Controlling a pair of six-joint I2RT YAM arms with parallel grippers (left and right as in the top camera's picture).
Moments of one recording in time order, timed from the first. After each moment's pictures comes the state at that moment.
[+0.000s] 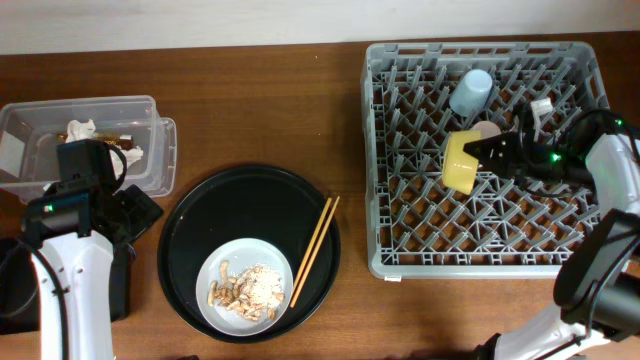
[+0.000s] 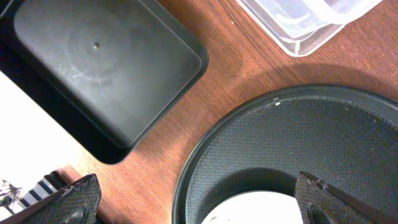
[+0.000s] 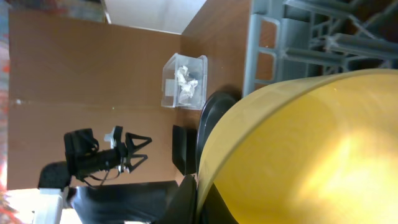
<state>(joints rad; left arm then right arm) 0.24 1.30 1.22 -1.22 -0.24 -0.56 -0.45 1.86 1.40 -1.25 -1.31 -0.33</state>
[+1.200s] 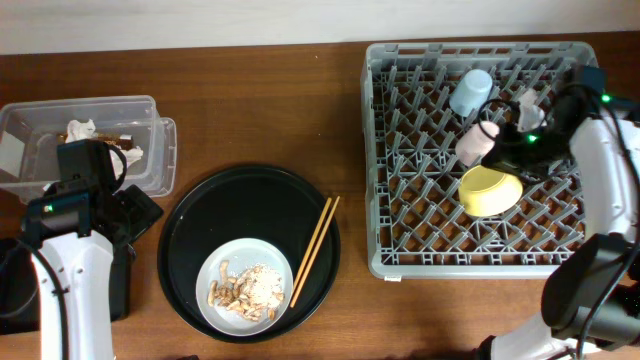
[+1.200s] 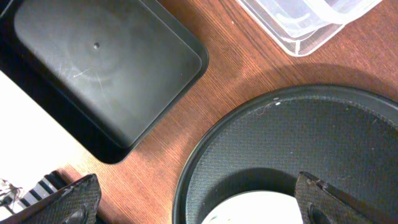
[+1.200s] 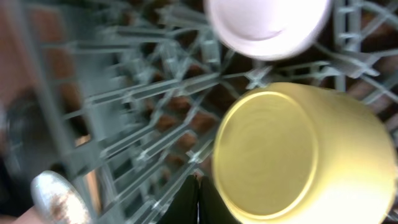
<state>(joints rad) 0.24 1.30 1.22 -1.22 -0.24 -0.56 -0.28 1.79 1.55 -1.20 -0.40 0.03</state>
